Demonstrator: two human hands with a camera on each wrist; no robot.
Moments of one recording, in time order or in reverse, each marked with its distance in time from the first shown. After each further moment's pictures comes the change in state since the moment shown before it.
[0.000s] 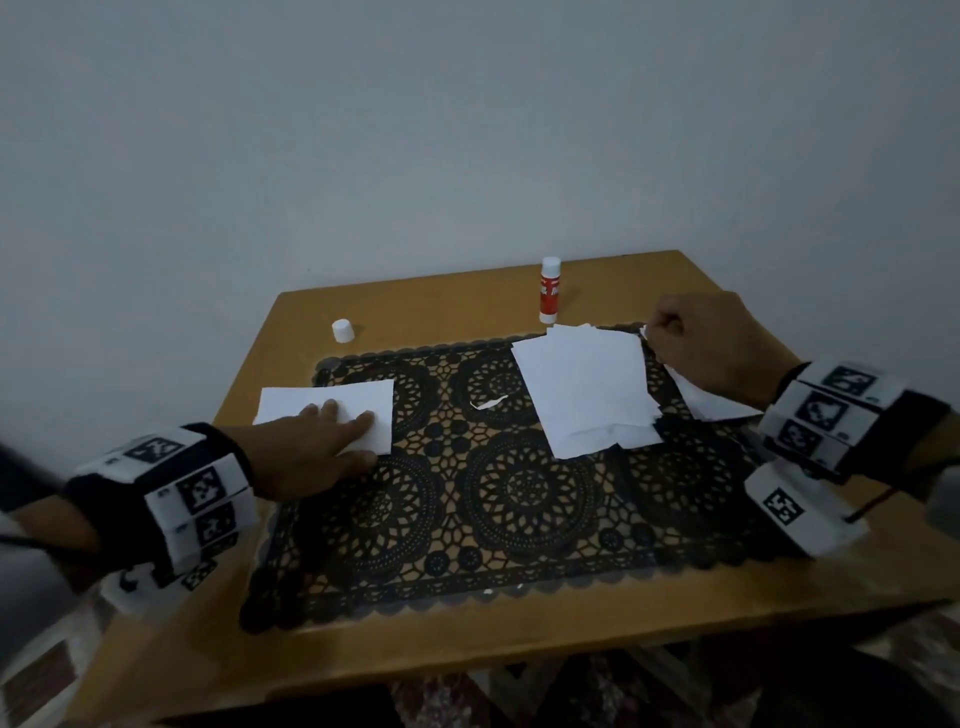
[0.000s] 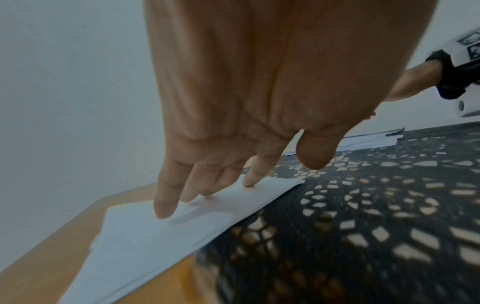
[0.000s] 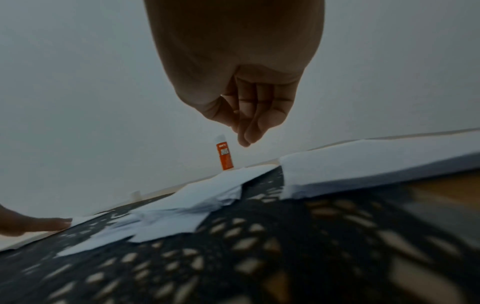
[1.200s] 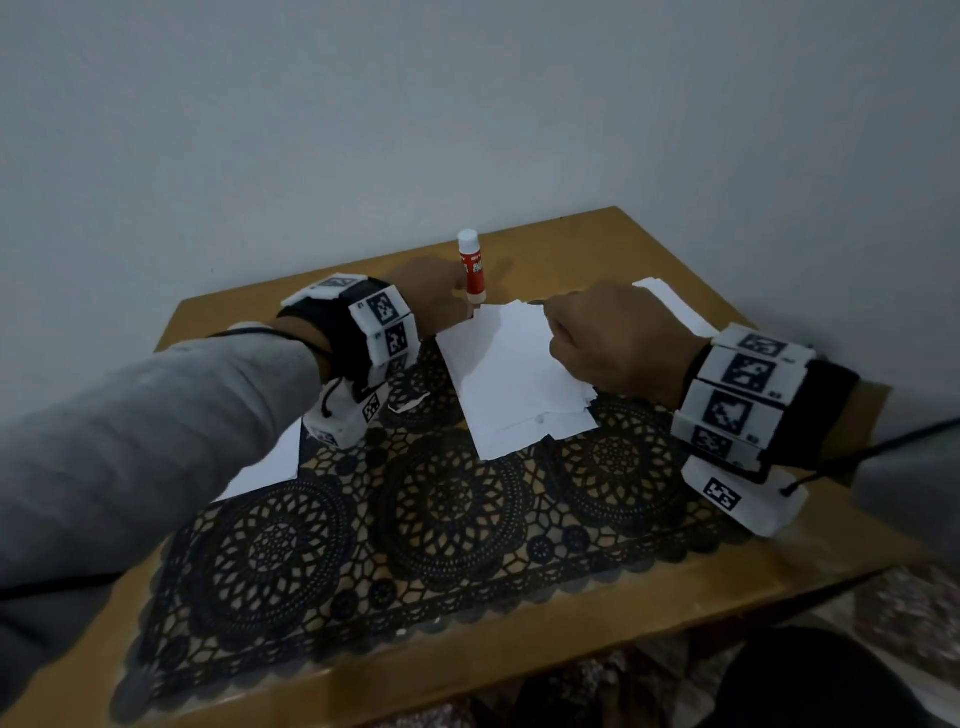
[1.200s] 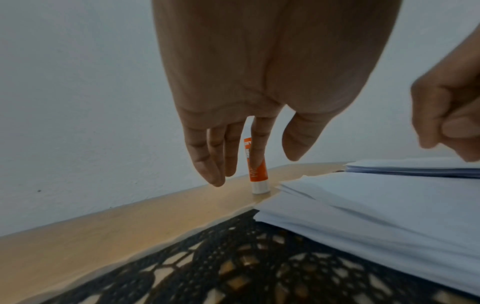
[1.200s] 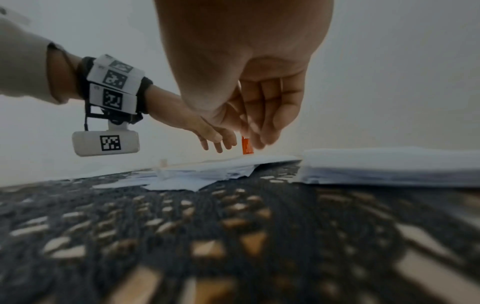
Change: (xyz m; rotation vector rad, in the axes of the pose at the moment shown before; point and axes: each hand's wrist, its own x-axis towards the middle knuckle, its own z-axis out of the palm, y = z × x) left_hand 0.120 0.140 -0.127 -0.115 0.544 0.212; right_hand 0.002 0.000 0.018 -0.250 -0.126 -0.183
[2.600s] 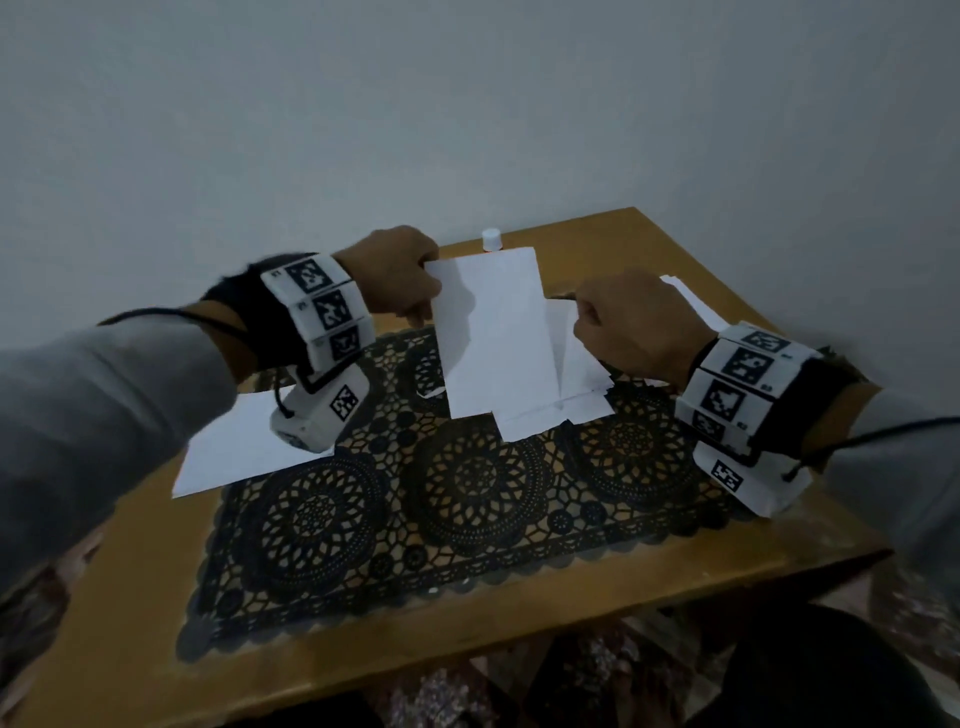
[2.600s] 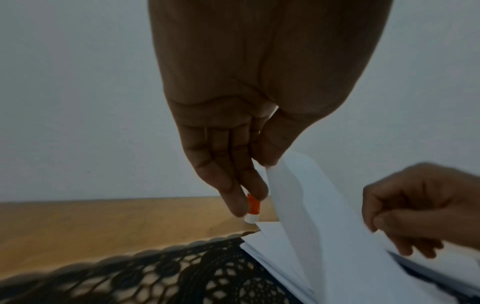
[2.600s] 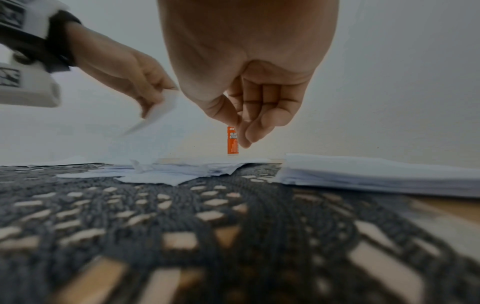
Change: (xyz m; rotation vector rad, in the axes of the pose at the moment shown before) left_hand -0.050 -0.029 -0.041 -0.253 -0.004 -0.041; right_hand -0.007 -0.003 -0.007 0.150 0.018 0.122
